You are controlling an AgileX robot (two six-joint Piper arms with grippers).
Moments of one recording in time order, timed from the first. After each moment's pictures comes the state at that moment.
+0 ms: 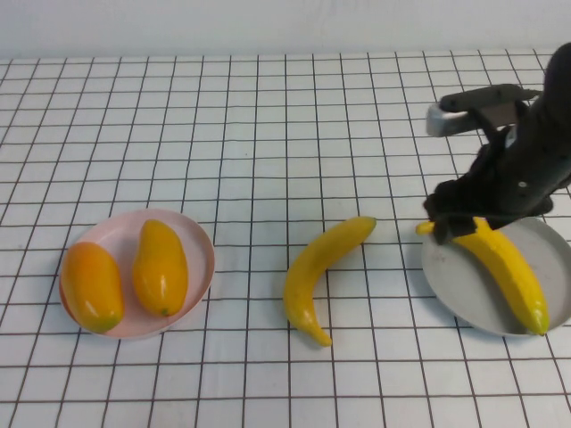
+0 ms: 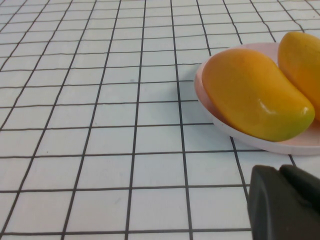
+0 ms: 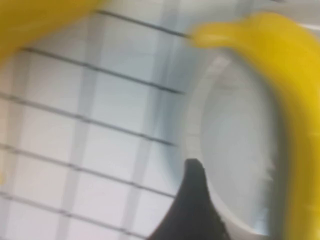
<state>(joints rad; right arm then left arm) 0.35 1.70 -1.35 0.04 0.99 0.04 -0.03 -0.01 0.03 -0.03 0.37 0.07</state>
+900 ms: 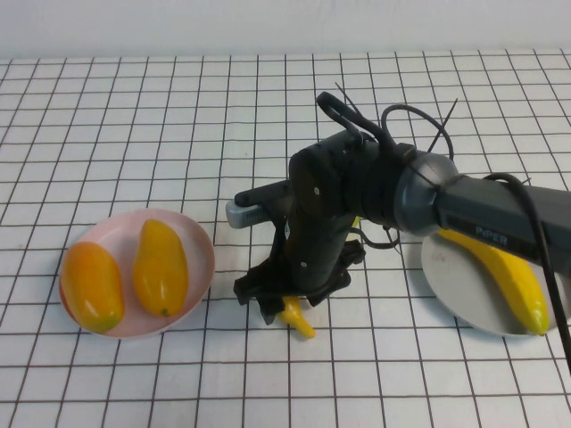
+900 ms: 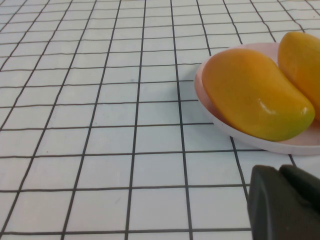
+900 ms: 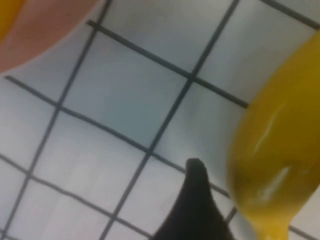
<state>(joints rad) 0.75 2.11 -1.69 0.12 0.99 0.24 -0.03 -0.01 0.03 -0.03 0.37 0.07</state>
